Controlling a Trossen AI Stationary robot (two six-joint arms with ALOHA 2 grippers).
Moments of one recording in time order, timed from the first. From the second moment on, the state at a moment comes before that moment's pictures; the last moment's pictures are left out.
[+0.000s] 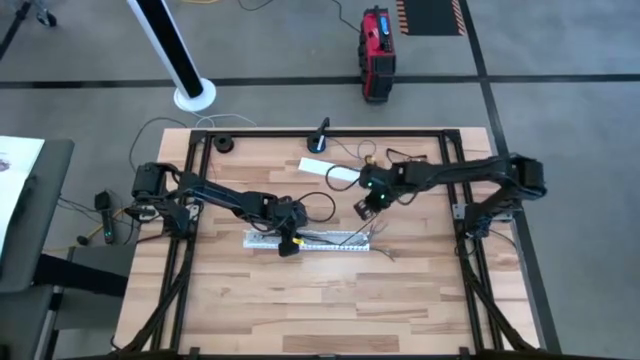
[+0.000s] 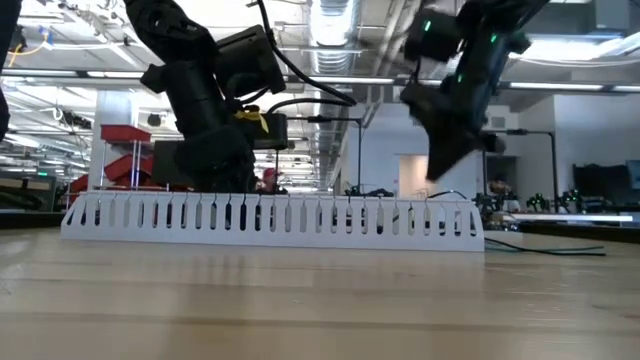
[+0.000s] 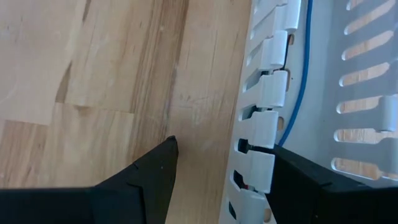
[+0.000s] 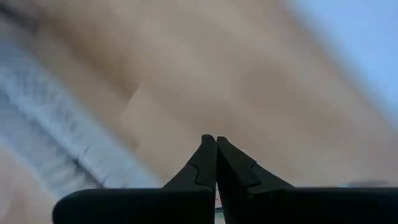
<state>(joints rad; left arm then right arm) 0.00 1.73 0.84 -0.26 -0.03 -0.15 -0.21 1.51 0.94 -0.59 -0.04 0.73</state>
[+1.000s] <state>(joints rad) 0.00 1.73 0.84 -0.25 -0.04 -0.15 -0.05 1.63 1.09 -0.80 -0.01 0.64</state>
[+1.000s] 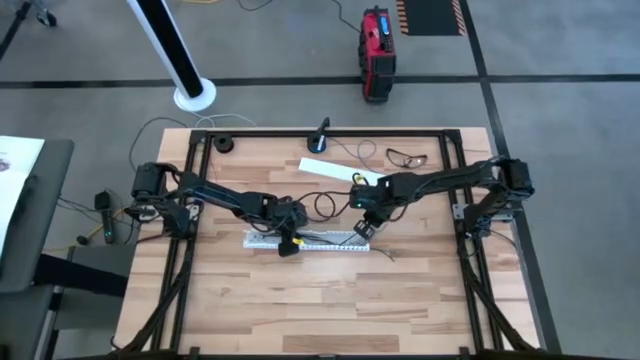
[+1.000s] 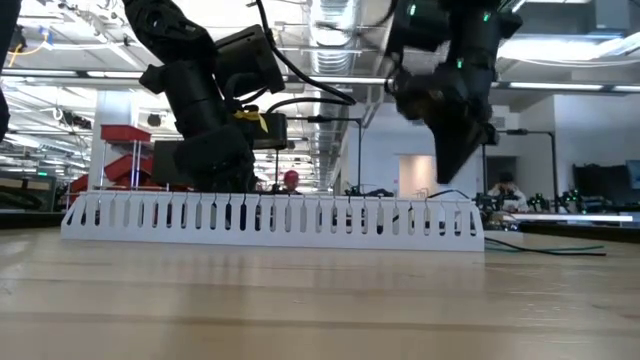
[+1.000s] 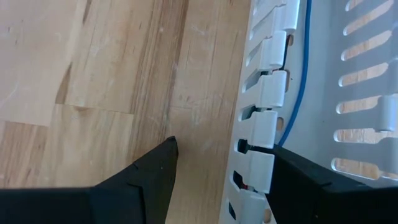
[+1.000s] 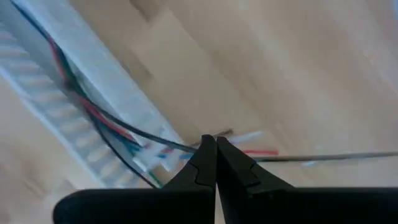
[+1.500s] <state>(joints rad) 0.00 1.73 0.84 -0.25 -0.04 -0.14 0.08 1.63 1.09 -0.80 -0.10 0.69</state>
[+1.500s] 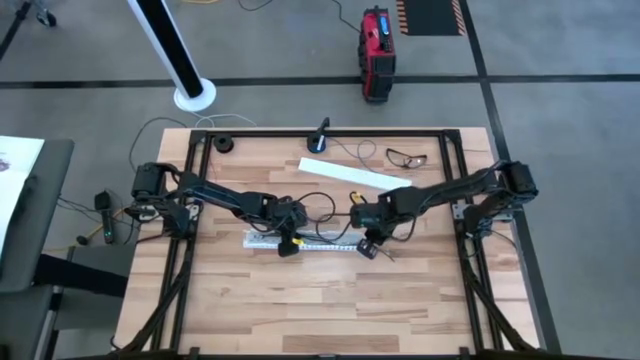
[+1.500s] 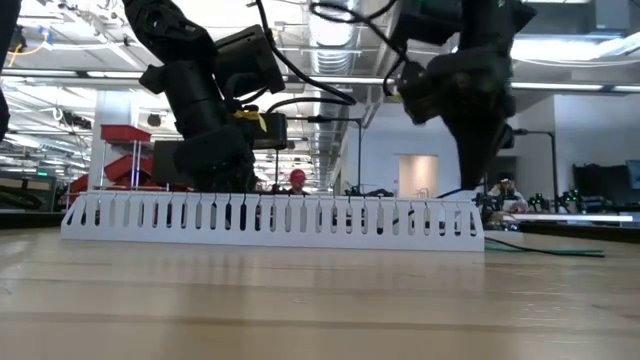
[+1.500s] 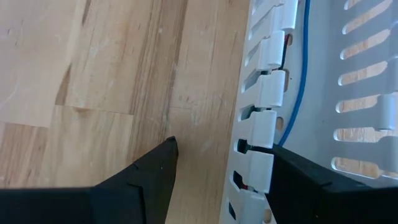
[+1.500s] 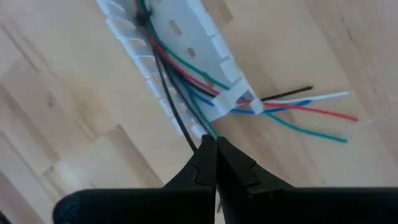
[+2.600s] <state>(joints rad) 0.00 1.73 0.84 -0.23 -0.05 -0.14 0.18 1.67 1.09 -0.79 0.01 0.79</state>
